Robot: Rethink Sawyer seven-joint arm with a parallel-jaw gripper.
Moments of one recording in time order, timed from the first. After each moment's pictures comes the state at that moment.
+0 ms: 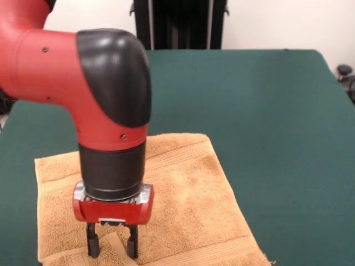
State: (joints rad) arm -0.37 -0.07 0.20 0.73 -0.20 0.62 1.57
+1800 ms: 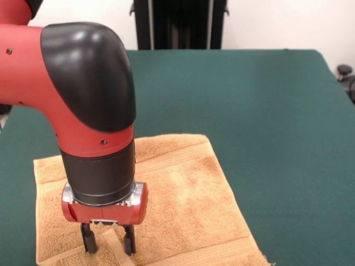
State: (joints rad) arm -0.37 -0.03 0.24 0.56 -0.21 0.87 1.57
